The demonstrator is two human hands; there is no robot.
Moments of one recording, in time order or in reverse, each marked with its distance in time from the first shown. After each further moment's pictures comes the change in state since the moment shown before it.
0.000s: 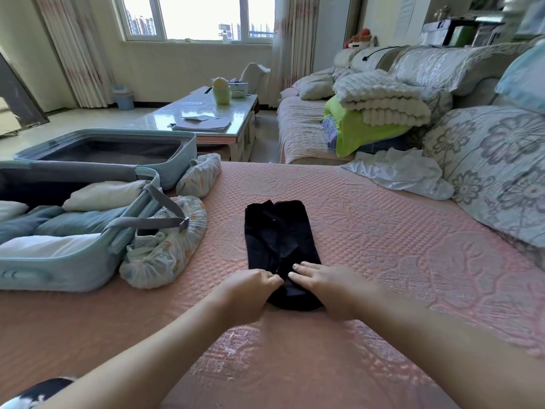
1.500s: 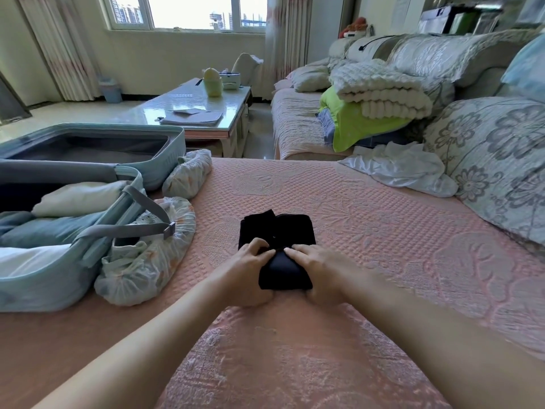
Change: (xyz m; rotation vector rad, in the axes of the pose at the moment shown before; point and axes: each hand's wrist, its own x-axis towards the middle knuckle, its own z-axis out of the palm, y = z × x) left_hand 0.048 -0.045 0.018 -0.282 0.054 -0.204; right_hand 0.051 0.036 0.005 0.215 0.167 0.135
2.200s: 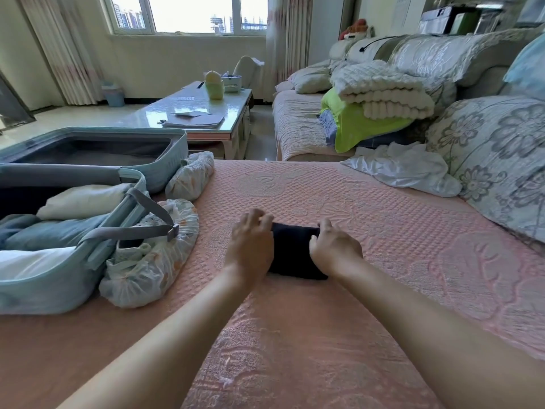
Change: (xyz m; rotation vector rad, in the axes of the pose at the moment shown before) left_hand 0.032 0.022 -0.019 0.155 0.442 -0.213; right_hand 0.025 -0.004 -0.023 0.277 0.226 0.587
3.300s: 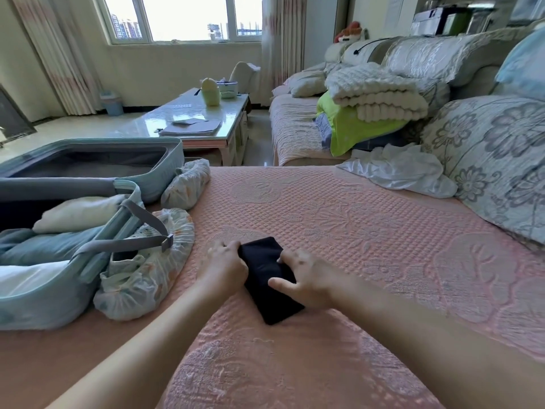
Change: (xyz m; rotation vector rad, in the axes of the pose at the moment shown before) left_hand -0.010 -0.022 -0.020 -0.017 -0.352 -0.412; right_hand -0.029 0.000 0.008 0.039 -0.300 -0.435
